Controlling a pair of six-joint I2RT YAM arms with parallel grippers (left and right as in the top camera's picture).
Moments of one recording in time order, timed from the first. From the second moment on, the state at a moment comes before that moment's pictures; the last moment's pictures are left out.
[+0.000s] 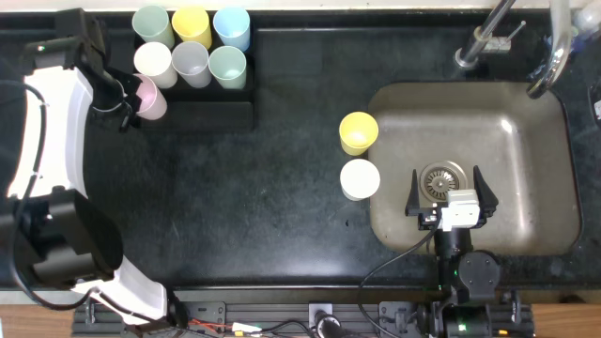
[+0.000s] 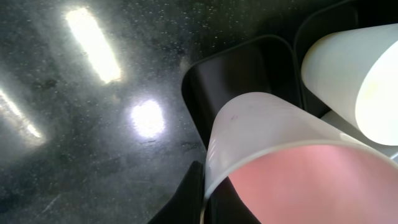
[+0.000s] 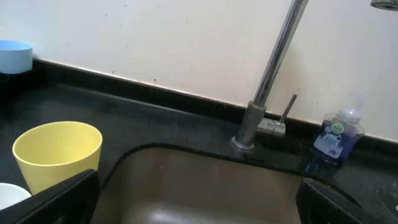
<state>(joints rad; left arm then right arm) 0.19 1.86 1.66 -1.19 0.00 -1.04 0.04 0.01 0.02 -0.02 0.02 -0.19</state>
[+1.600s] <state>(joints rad) 0.19 2.00 1.66 -1.15 0.01 -1.05 0.04 0.01 0.02 -0.02 0.02 -0.19</state>
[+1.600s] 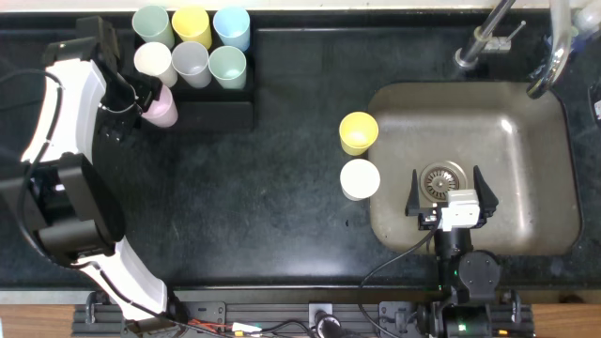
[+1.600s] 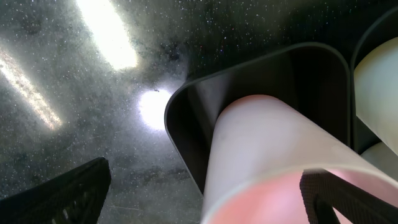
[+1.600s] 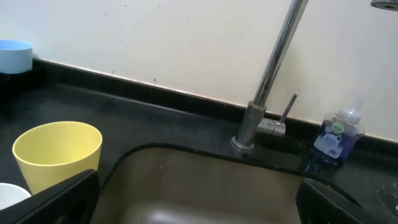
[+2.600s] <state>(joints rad) -0.74 1.88 1.69 -0.79 -0.10 -0.85 0.04 0.01 0.02 -0.02 0.02 -0.19</state>
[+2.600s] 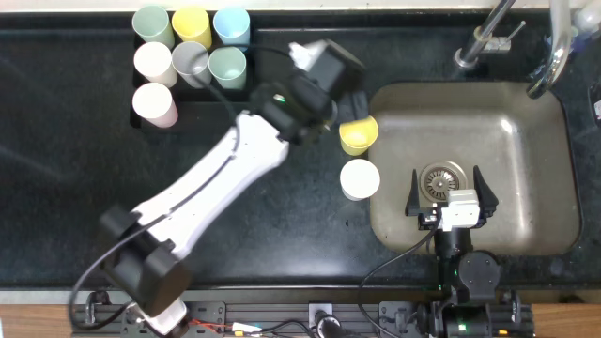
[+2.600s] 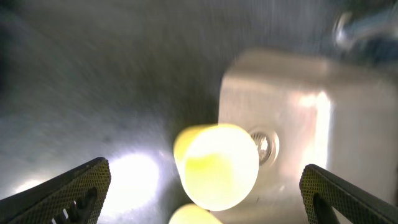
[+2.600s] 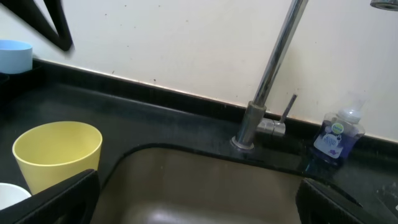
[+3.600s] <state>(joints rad) -0.72 2.06 1.69 -0.85 0.03 -0.78 0.04 0.01 0.02 -0.02 0.02 -0.19</state>
